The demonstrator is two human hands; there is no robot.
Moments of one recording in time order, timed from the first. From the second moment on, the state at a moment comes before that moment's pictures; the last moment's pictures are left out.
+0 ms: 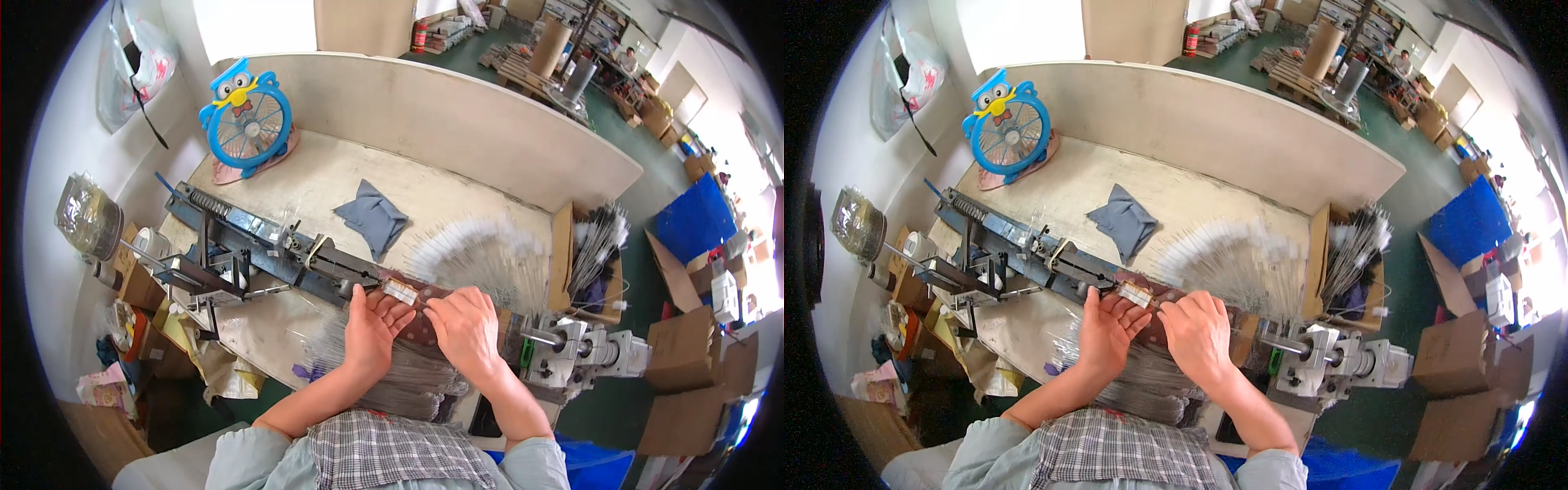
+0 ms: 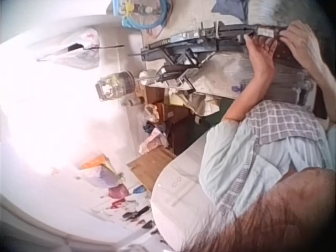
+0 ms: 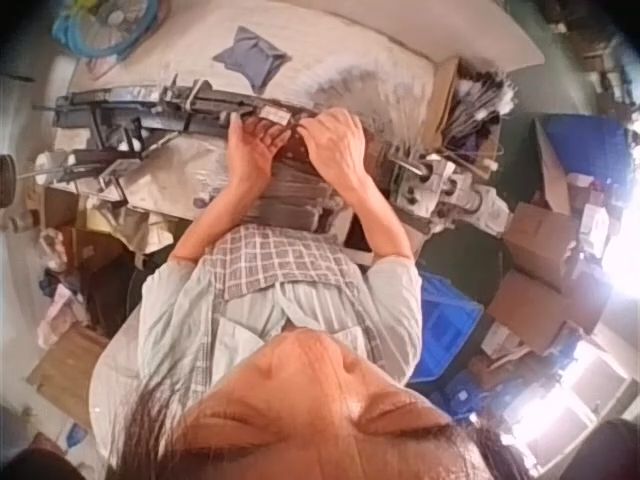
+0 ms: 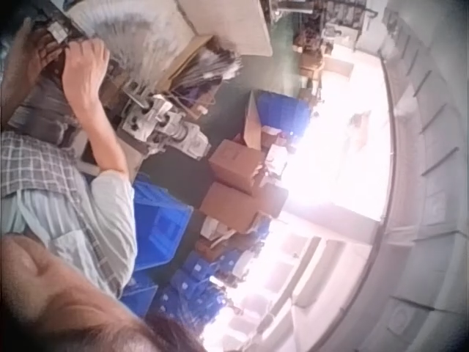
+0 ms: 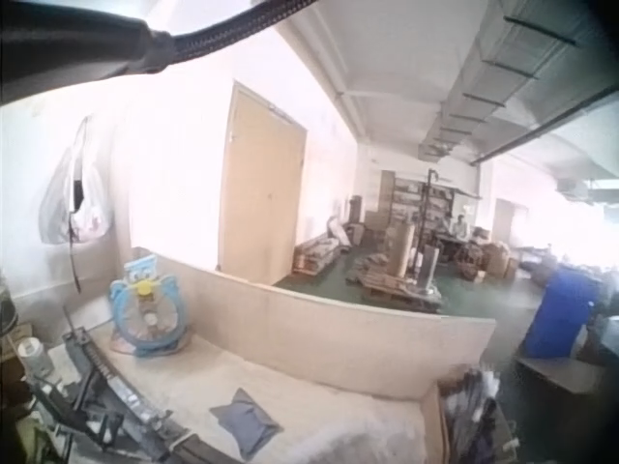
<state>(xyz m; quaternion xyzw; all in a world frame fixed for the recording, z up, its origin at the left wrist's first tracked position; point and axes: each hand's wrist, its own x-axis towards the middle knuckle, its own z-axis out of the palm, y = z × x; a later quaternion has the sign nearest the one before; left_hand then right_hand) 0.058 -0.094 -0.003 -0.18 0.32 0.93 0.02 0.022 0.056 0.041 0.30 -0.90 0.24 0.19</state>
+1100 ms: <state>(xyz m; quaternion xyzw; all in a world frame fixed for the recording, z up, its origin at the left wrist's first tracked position) 0.164 -0.323 -0.107 -0.44 0.34 0.78 -0.30 0.113 0.137 0.028 0.22 -0.97 0.09 0.02</state>
